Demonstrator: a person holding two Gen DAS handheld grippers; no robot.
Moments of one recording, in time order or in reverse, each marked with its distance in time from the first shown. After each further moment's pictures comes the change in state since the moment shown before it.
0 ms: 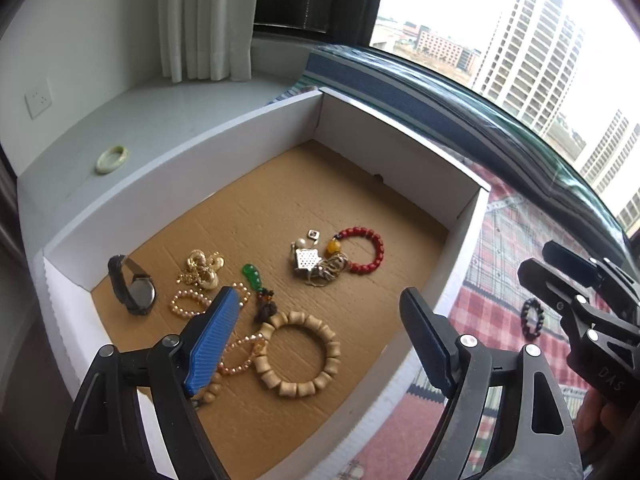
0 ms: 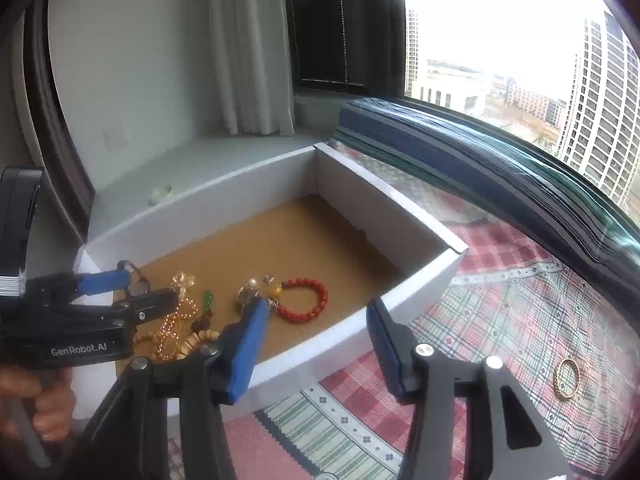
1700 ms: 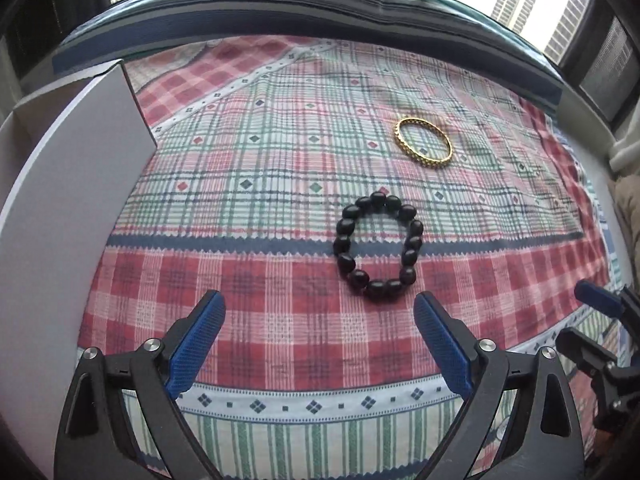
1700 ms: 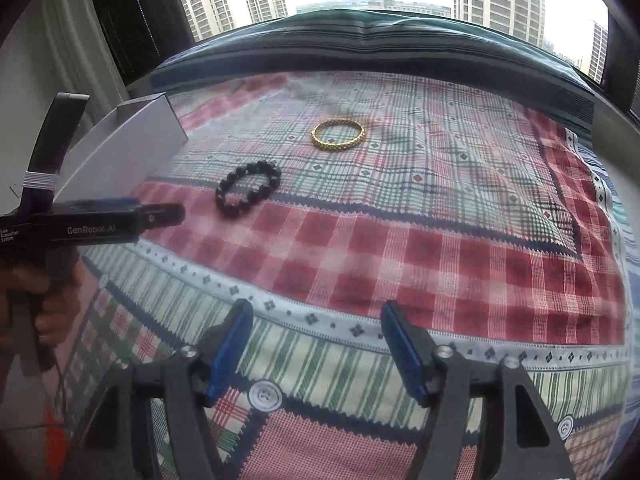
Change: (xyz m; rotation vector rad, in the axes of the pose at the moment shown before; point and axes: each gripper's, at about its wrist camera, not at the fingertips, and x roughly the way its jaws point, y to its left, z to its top) left arm 0.136 -0.300 -0.066 0.457 0.240 -0.228; right arm -0.102 -0.236 -0.232 0.411 0.152 -0.224
